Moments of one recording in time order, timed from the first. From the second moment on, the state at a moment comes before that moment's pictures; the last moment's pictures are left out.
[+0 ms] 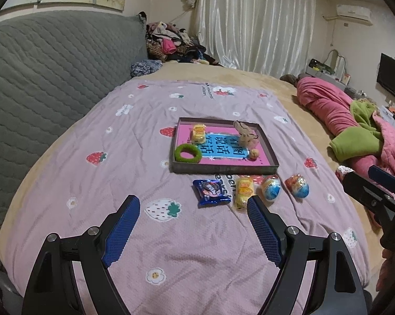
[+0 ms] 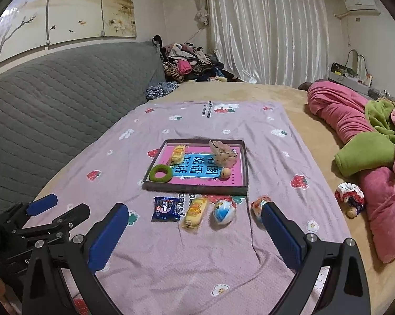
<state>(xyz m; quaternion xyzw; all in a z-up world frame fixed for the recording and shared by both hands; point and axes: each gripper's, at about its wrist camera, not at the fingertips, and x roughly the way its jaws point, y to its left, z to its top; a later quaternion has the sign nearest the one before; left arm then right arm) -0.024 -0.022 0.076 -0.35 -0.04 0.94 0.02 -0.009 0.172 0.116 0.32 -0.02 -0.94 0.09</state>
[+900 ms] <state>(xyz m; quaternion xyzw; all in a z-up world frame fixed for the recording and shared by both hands) -0.032 -0.008 0.036 -0.39 -0.03 0.92 0.03 -0.007 0.181 0.085 0.34 -0.02 -0.94 0.07</state>
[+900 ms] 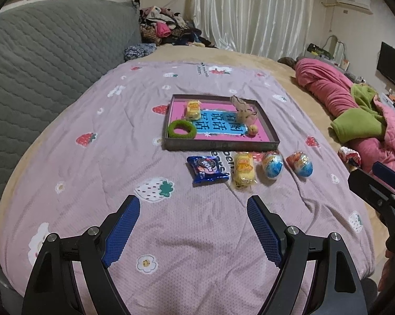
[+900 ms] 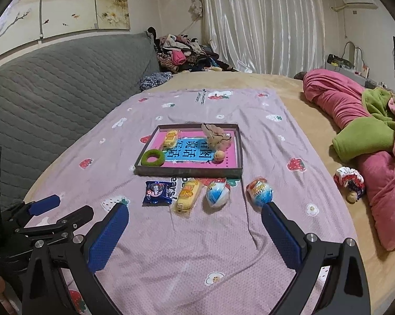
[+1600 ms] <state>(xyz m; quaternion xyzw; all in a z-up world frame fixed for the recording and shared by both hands) -0.036 0.000 0.010 -0.41 -0.02 0.91 0.04 -0.010 0.183 0.057 0.36 -0.03 -0.93 0.08</state>
